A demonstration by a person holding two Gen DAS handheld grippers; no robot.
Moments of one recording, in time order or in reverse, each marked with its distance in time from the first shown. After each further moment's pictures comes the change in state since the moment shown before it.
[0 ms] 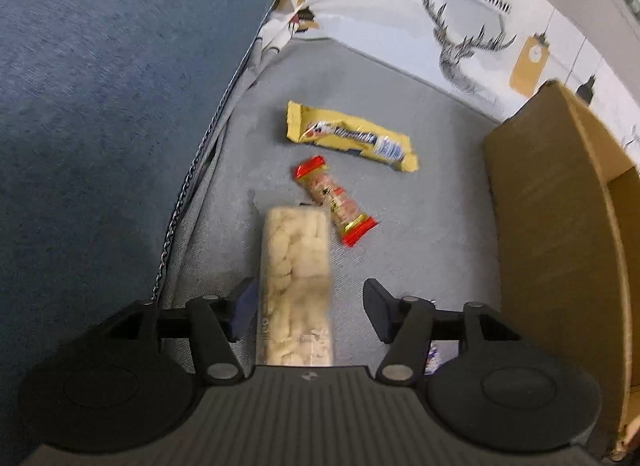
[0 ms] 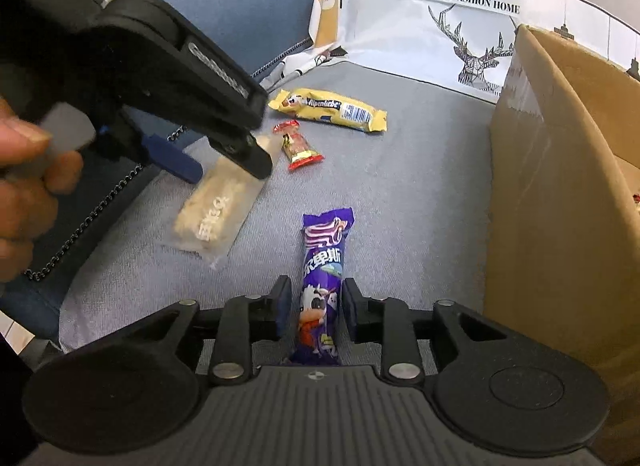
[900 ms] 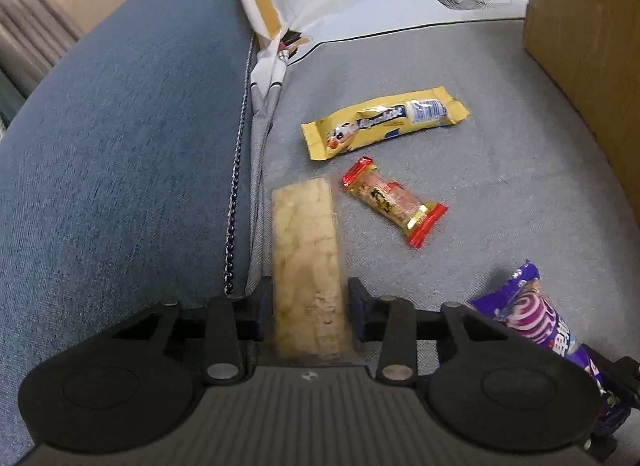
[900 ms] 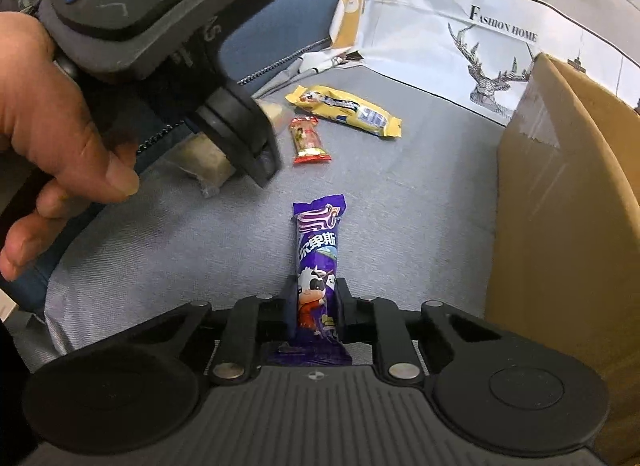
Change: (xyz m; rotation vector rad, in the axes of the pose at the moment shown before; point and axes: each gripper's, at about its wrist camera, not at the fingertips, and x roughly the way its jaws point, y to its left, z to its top) left arm 0.027 -0.039 -0.009 0.435 -0.101 0.405; right arm 0.000 0.012 -0.008 -0.105 -0.009 -0.046
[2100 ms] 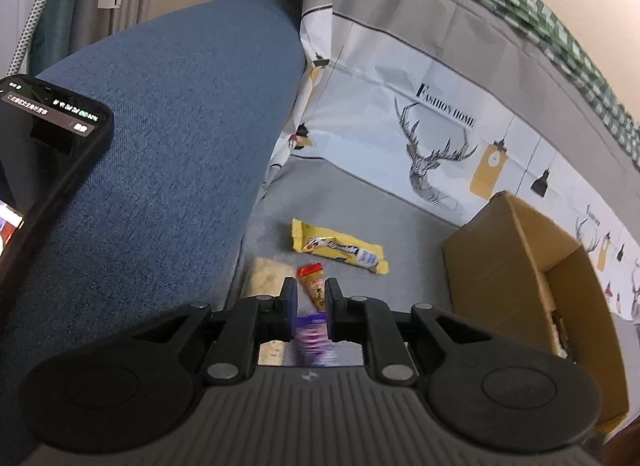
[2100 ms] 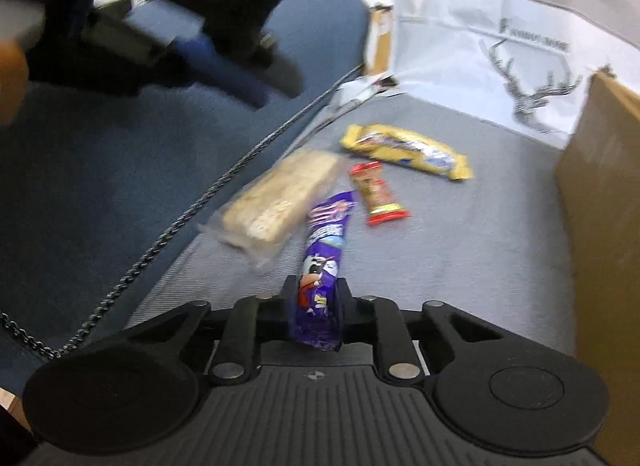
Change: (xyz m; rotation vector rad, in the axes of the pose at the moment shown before) left arm -0.066 0.104 -0.019 -0.562 -0.205 -0.452; right arm 0.024 0.039 0.032 0.076 -0.082 0.051
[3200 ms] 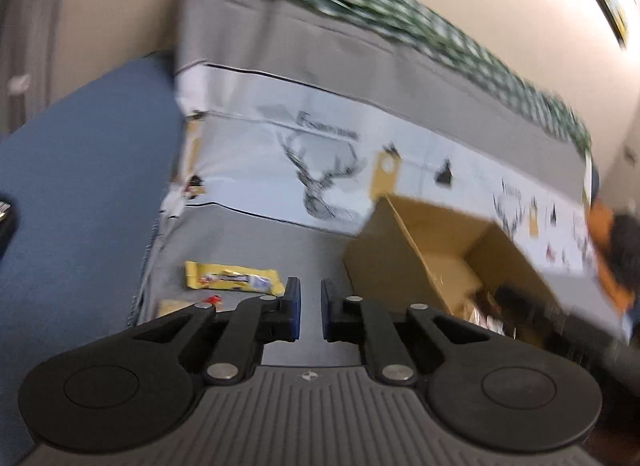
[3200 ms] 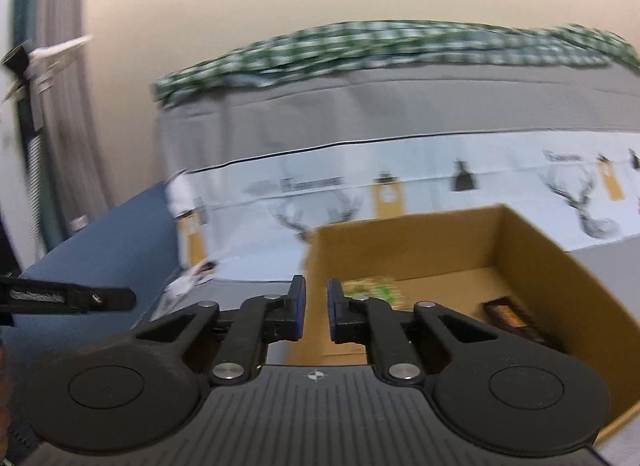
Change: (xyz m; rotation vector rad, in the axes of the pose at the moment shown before) left arm -0.043 -0.051 -0.016 0.167 -0.138 -0.207; right arm -0.170 -0.129 0.008 0.267 -0.426 -0.252
